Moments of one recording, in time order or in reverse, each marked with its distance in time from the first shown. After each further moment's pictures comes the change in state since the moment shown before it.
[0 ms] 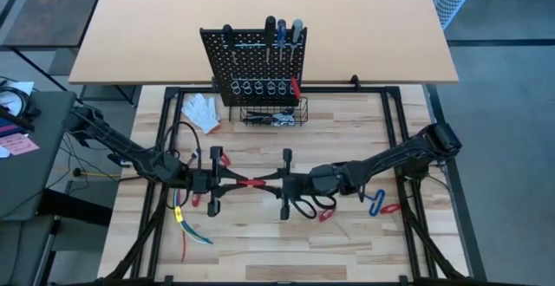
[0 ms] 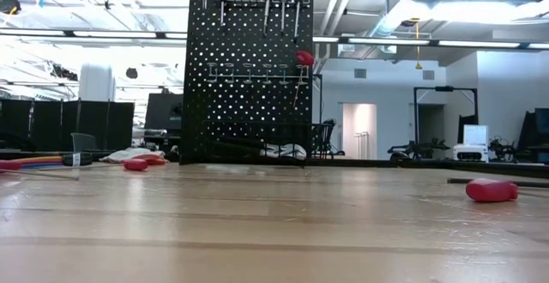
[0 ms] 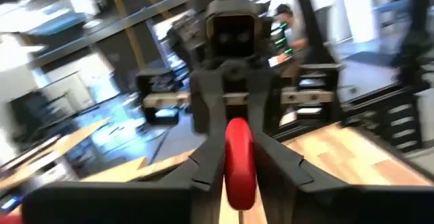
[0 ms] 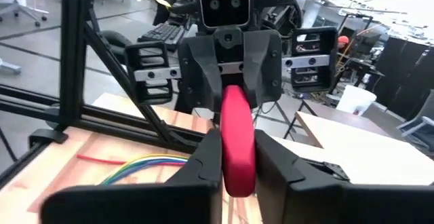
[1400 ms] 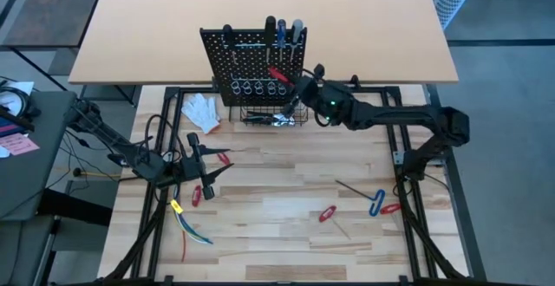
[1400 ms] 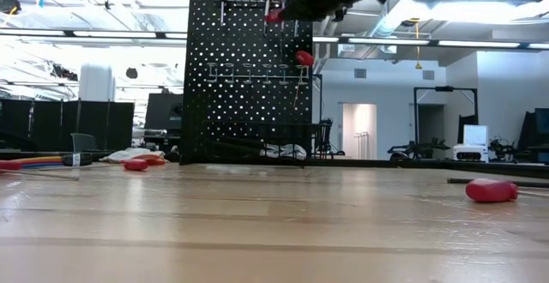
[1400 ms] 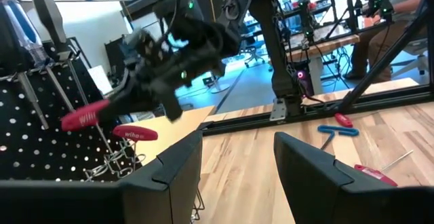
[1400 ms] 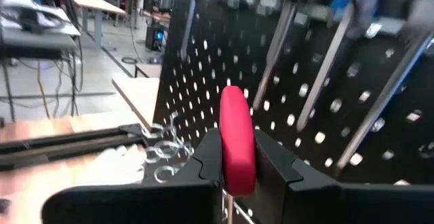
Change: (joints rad) left arm -0.109 -0.177 0.000 -0.227 -0.454 -0.051; right arm -0.604 -0.112 -0.085 -0.015 0.013 0.073
